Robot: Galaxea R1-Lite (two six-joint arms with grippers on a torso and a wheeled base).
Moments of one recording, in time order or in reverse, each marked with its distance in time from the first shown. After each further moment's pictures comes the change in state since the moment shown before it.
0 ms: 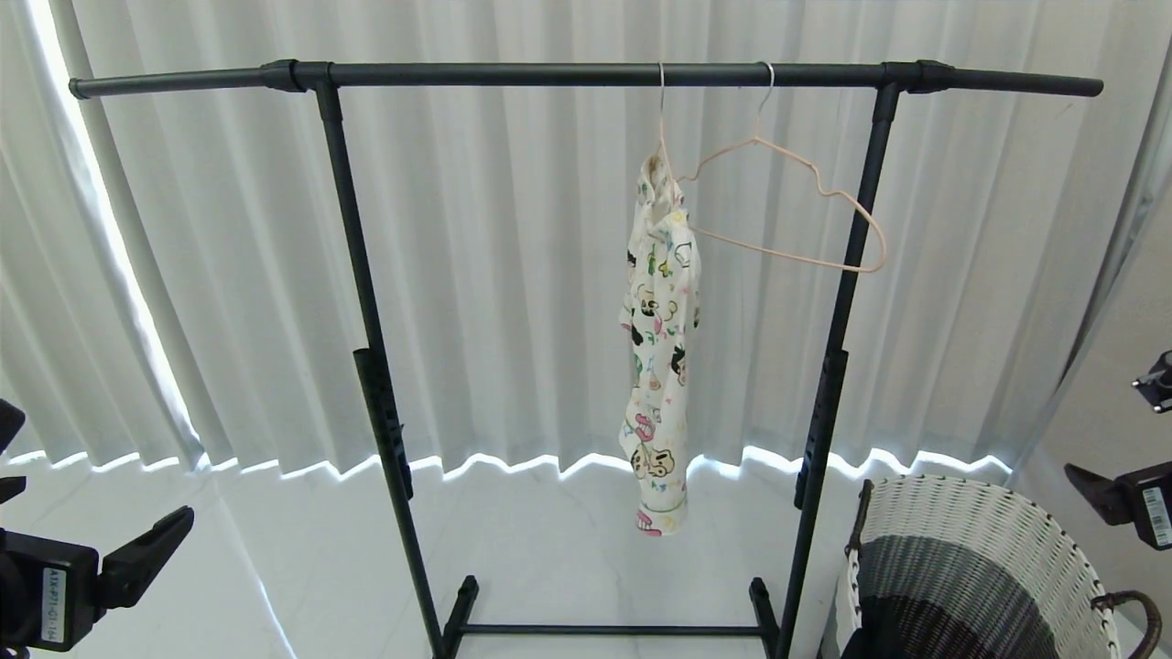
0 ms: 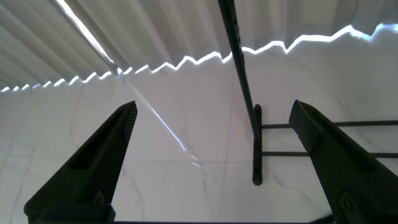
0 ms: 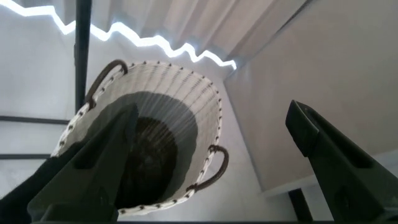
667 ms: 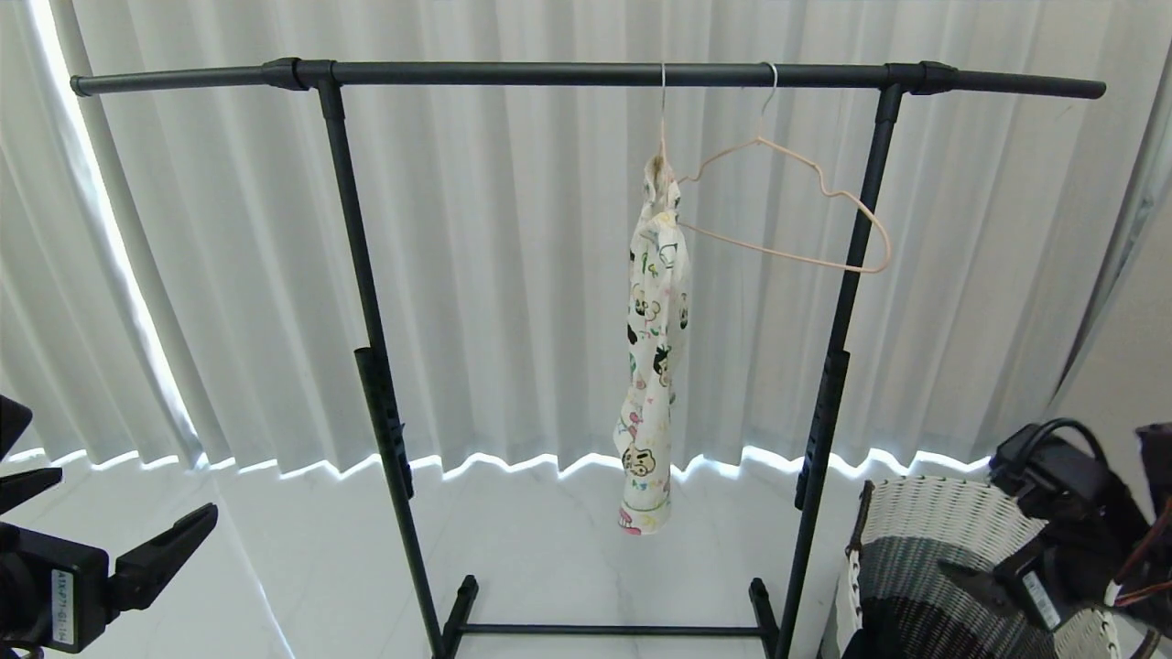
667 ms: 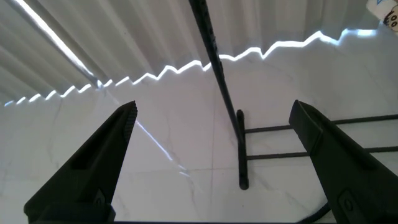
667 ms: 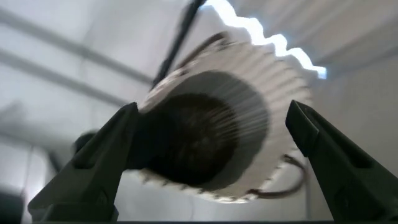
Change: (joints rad) left arm -0.002 -0.001 0.003 -0.024 -0.114 0.002; right arm 0.146 0.211 0.105 -0.017 0.273 -0.001
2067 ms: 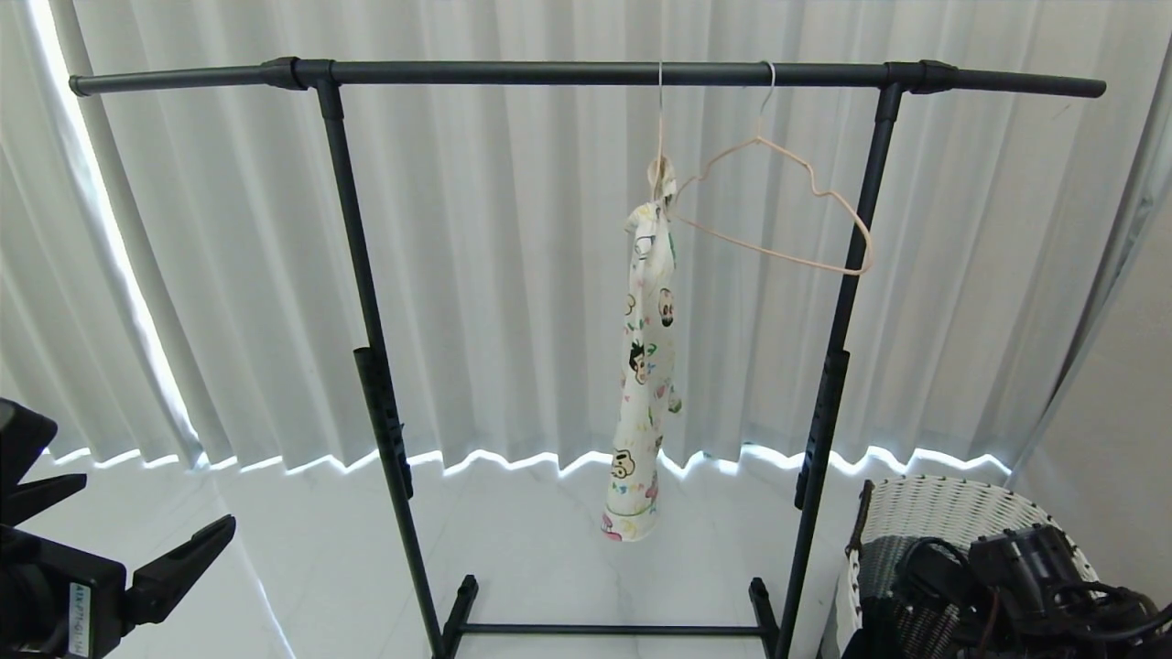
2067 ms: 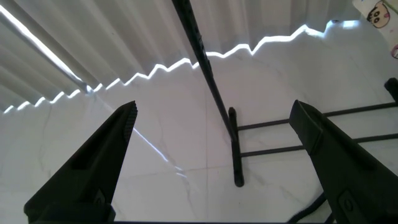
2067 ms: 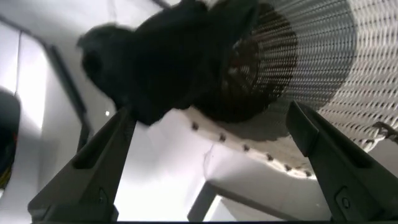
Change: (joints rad) left arm -0.037 0.005 0.017 -0.003 -0.006 0.003; right arm 0.026 0.566 0.233 -0.491 -0.053 0.005
